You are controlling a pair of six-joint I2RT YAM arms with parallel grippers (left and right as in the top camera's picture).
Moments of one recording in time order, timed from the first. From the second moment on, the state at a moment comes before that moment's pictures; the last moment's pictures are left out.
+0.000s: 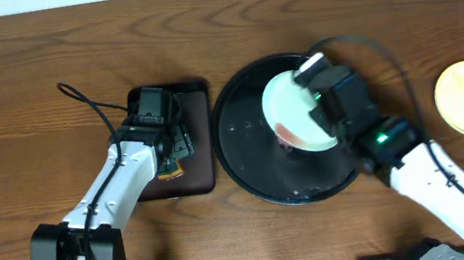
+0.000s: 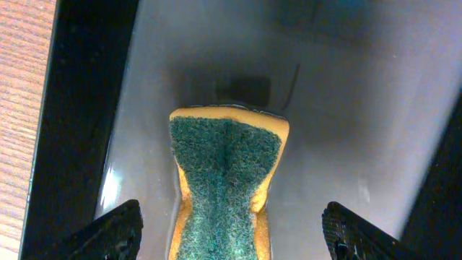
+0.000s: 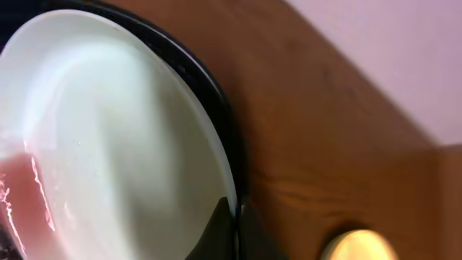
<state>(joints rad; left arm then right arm) -0.22 1.59 0.91 -0.60 -0.14 -0.43 0.56 1.28 0.94 -0.46 0.50 -0.29</state>
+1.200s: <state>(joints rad) -0.22 1.59 0.91 -0.60 -0.14 -0.43 0.94 1.28 0.94 -0.33 1.12 -1.05</state>
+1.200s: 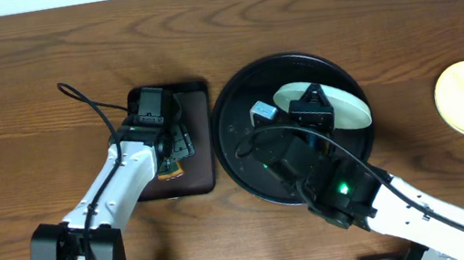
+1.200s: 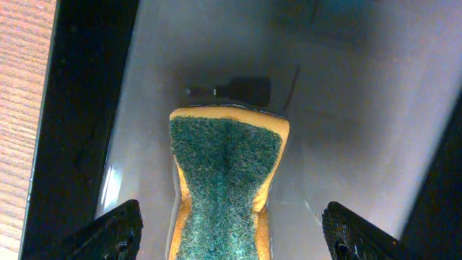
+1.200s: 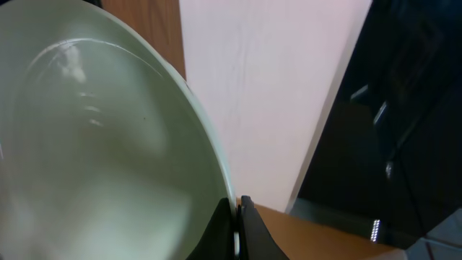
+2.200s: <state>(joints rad) -0.22 1.59 0.91 -0.60 -0.14 -0.43 1.01 1.28 0.94 -0.28 1.19 -1.16</state>
